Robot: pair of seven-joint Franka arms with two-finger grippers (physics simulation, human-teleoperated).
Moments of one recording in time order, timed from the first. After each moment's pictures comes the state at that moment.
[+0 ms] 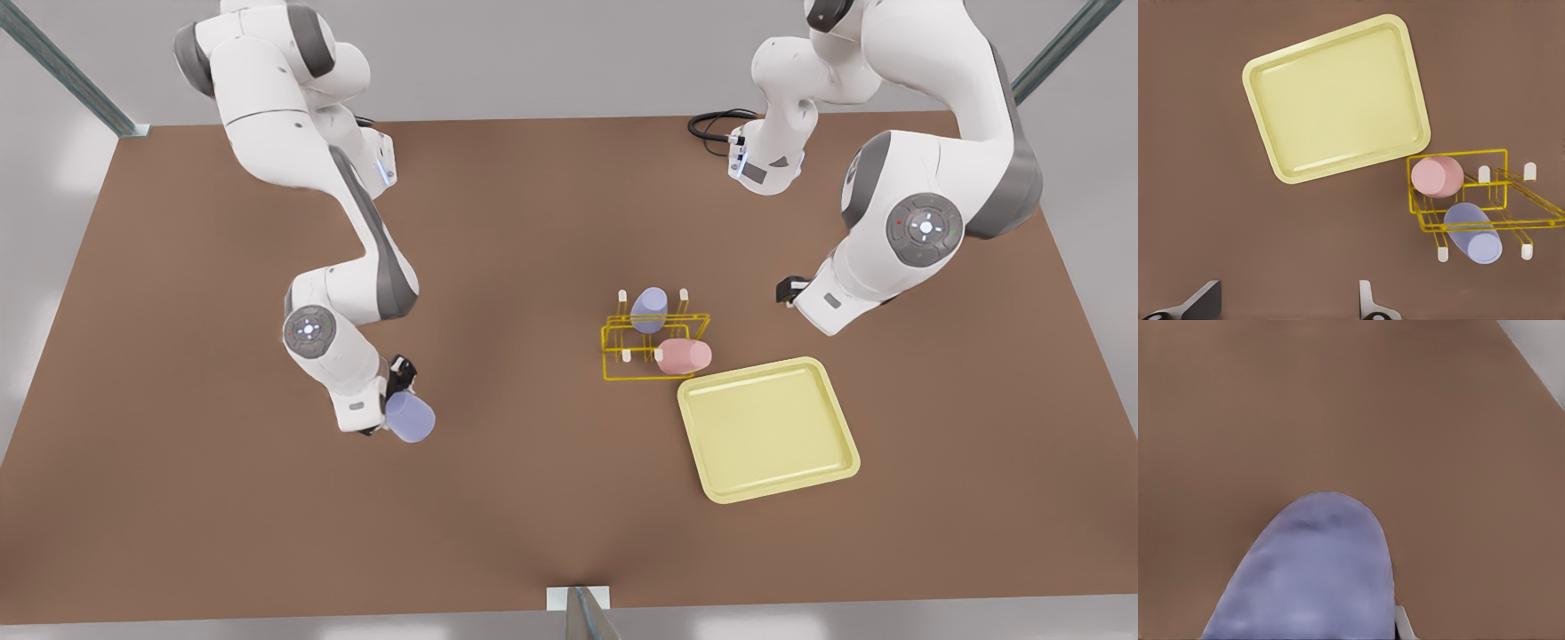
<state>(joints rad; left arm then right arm) -0.26 0.28 -0.02 -1.31 0.07 1.36 -0.18 0.37 0.46 -0.05 -1.64 0.10 2.19 -0.73</state>
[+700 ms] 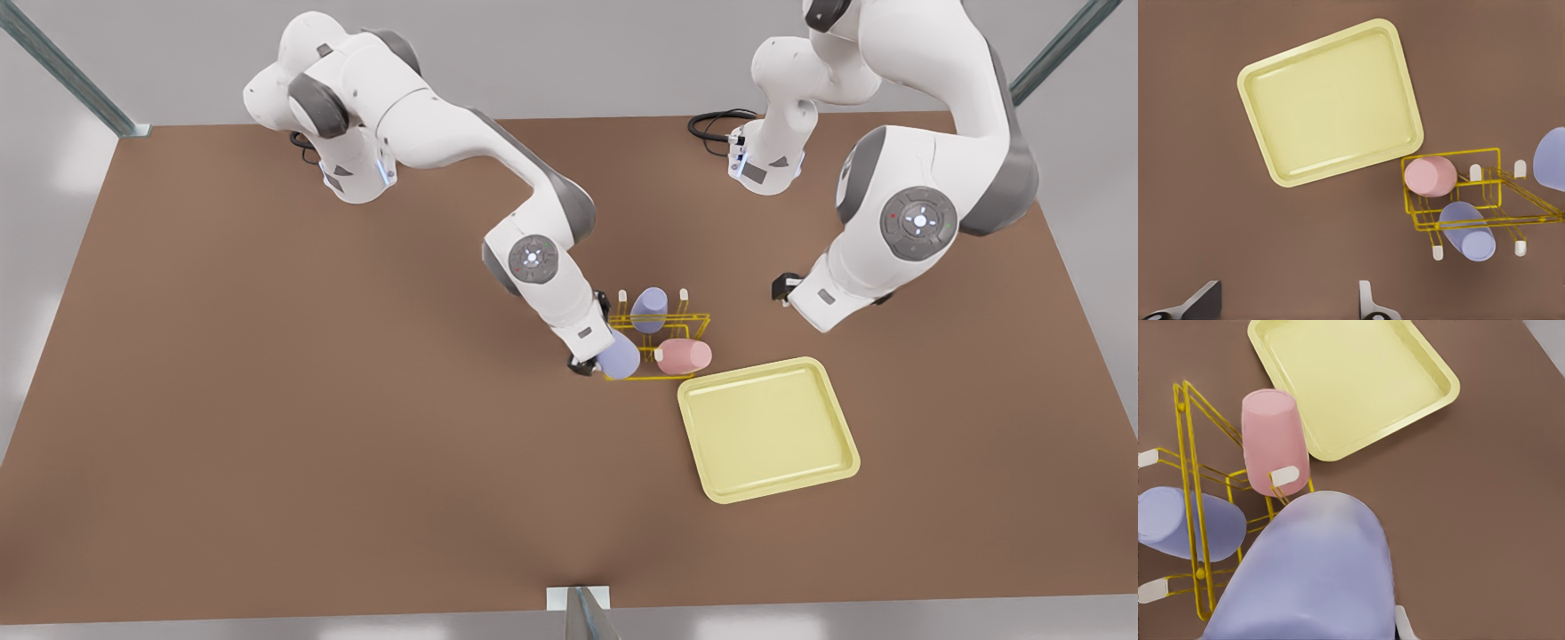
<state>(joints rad) -0.28 0.28 -0.01 -1.29 0.07 1.35 -0.17 0.79 0.74 -0.05 -1.16 0.29 2.14 -0.62</state>
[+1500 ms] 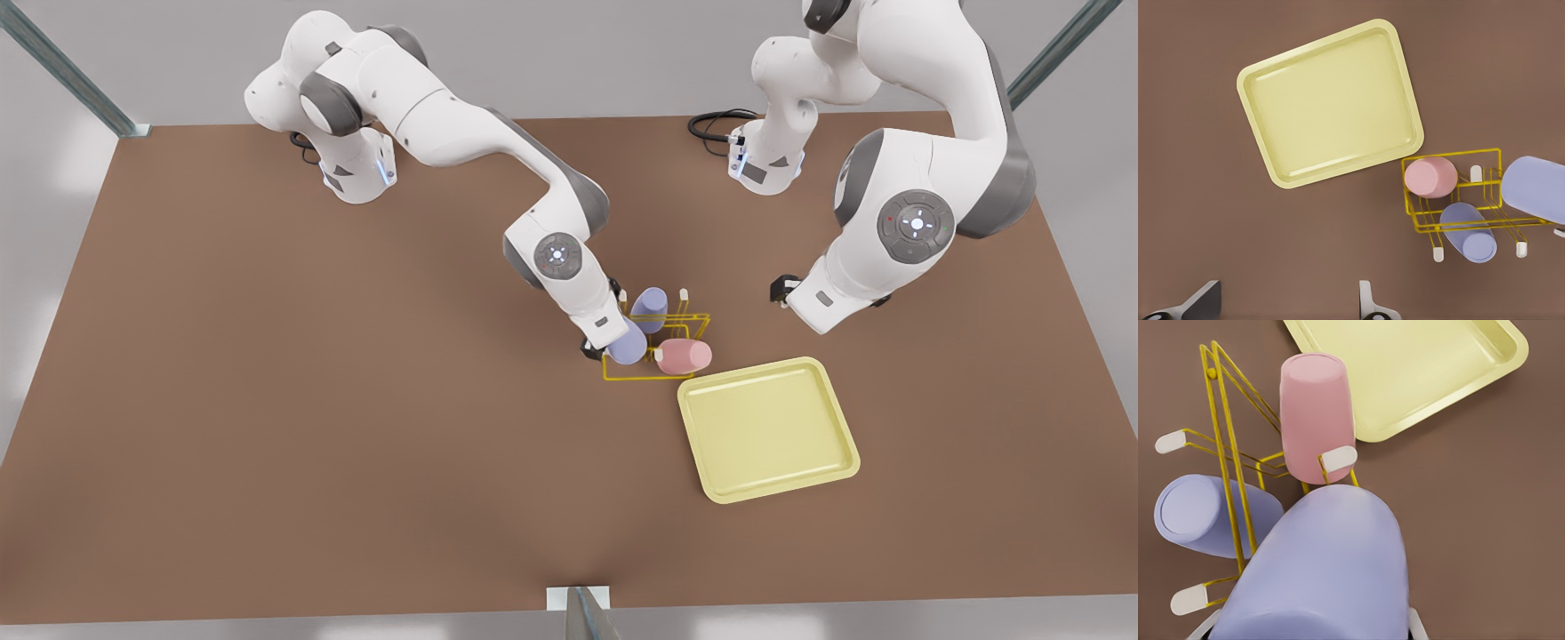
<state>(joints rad) -0.28 0.29 -0.01 -1.29 0.07 1.36 -0.17 0.84 0.75 -0.05 -1.22 0.31 2.14 -0.58</state>
